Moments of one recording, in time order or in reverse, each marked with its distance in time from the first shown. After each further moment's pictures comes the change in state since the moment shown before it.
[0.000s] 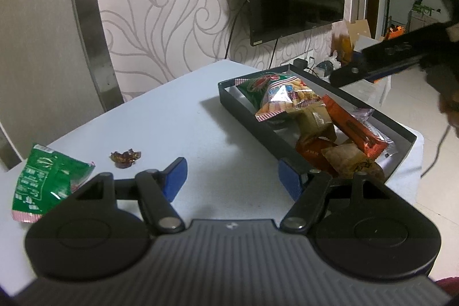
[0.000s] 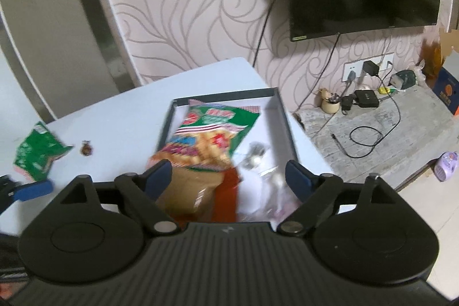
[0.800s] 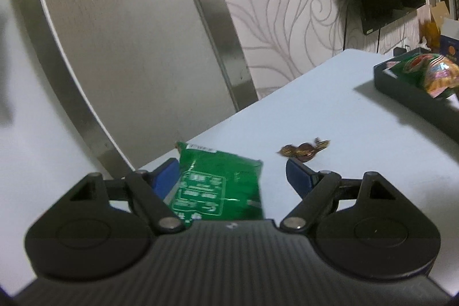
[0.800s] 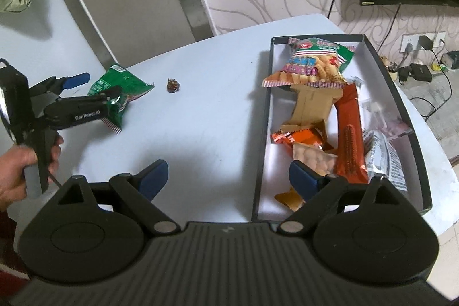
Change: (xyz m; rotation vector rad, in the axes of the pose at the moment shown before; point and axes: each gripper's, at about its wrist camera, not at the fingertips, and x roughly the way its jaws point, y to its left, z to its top) left arm 0.009 0.140 -0.019 0.059 -0.003 0.380; right arm -0.027 0.083 -0.067 -0.049 0.133 0.194
